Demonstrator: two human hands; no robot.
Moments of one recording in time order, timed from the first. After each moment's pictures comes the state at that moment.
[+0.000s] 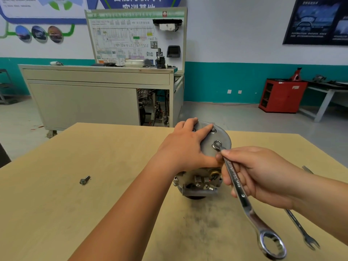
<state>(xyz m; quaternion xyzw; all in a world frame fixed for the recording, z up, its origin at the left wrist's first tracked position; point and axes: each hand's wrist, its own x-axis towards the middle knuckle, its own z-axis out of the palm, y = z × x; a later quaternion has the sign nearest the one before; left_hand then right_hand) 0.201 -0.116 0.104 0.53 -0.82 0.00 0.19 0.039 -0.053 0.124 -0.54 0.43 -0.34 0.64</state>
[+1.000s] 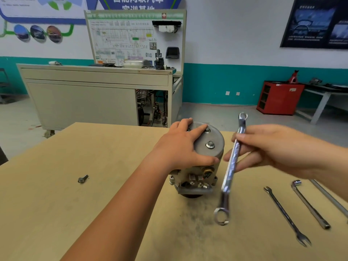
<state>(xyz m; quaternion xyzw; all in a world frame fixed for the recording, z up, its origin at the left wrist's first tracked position) 0.206 -0.117 0.102 0.54 -0.82 -0.02 0.20 0.007 -0.065 0.158 -0.65 0.48 -0.30 0.51</state>
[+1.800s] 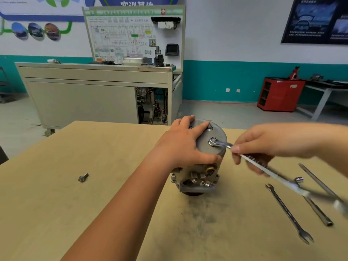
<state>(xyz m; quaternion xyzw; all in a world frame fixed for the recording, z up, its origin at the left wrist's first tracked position) 0.204 -0.117 0.103 0.54 -0.82 -0.01 0.19 0.004 -0.083 0.171 -0.75 0.54 -0.03 0.38</state>
